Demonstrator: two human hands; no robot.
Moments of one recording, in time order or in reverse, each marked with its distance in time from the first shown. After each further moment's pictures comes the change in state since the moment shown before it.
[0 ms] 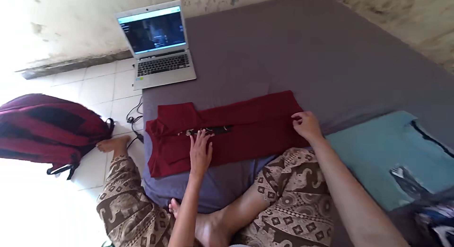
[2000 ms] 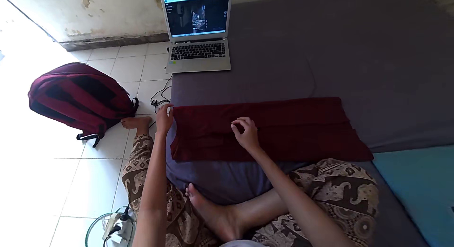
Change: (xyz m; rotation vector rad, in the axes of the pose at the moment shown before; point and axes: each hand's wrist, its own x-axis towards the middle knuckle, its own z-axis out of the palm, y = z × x) left_hand 0.056 -0.158 -0.165 0.137 -0.052 -0.346; right_hand -0.110 -0.241 0.132 0.362 -0.090 -0.436
